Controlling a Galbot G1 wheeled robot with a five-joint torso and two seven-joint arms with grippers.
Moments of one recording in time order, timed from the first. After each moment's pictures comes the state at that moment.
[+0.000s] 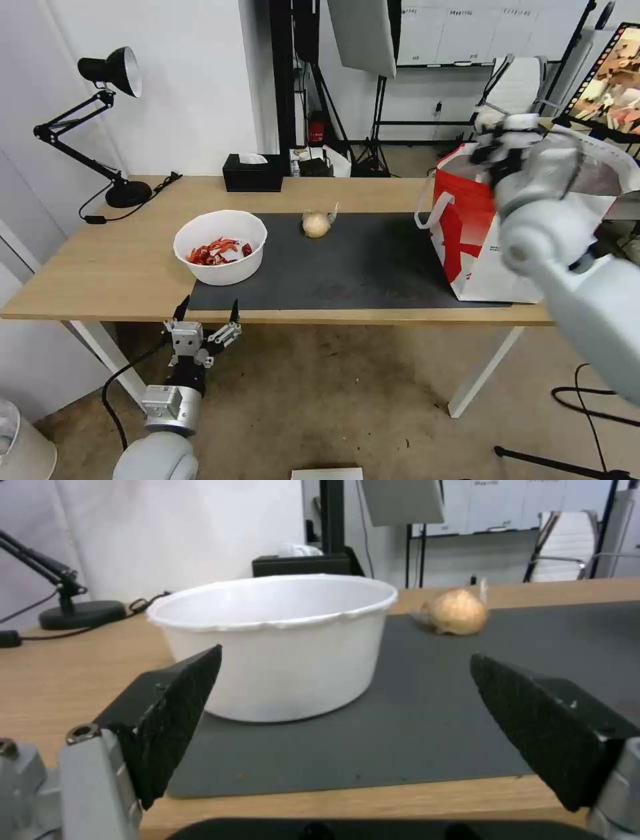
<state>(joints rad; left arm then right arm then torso) 1.59 -1.18 -0.41 -2.15 -0.20 -0.05 -0.25 -0.46 0.68 0.12 1.89 1.04 -0.50 0.79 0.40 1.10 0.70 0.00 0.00</state>
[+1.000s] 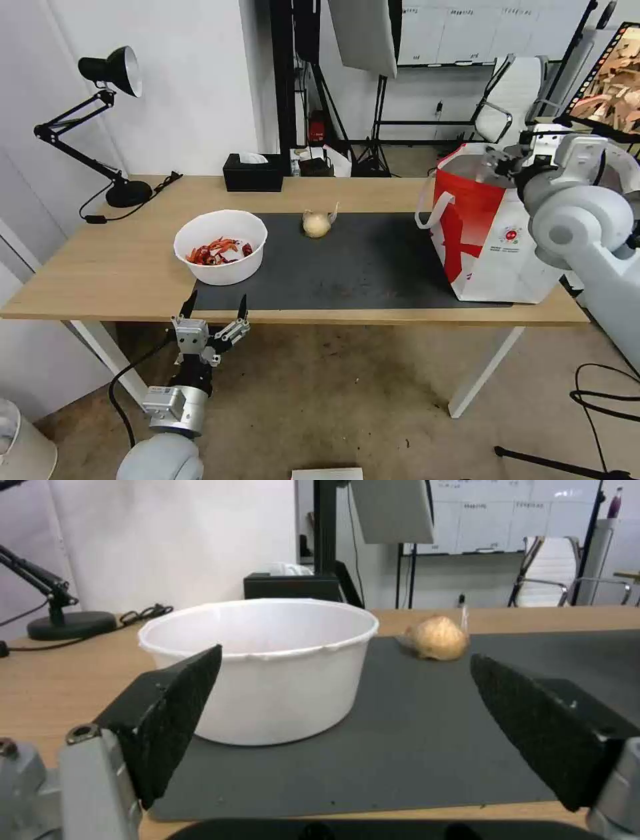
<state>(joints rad) 1.60 -1.19 -0.41 -2.19 -0.21 -0.06 -0.24 -0.61 0.64 0.20 1.98 1.16 -0.32 0.50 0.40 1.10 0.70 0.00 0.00</state>
